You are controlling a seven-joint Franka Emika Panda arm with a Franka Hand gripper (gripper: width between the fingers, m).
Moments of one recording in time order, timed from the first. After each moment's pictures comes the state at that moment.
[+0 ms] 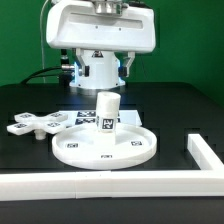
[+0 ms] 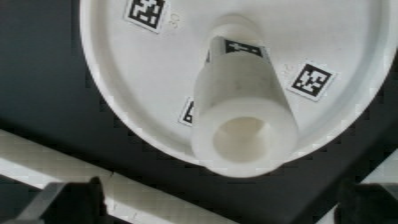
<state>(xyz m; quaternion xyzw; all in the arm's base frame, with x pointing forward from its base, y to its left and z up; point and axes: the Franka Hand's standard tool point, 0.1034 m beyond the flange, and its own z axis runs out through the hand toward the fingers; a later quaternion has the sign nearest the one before) 0.501 -0.015 0.137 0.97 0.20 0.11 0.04</state>
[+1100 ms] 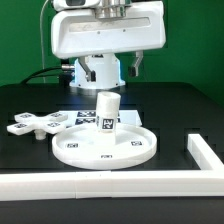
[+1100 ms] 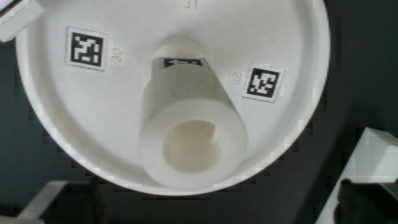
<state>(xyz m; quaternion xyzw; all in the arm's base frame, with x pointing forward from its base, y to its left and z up) 0.501 -0.001 0.130 0.99 0.10 0.04 -0.03</state>
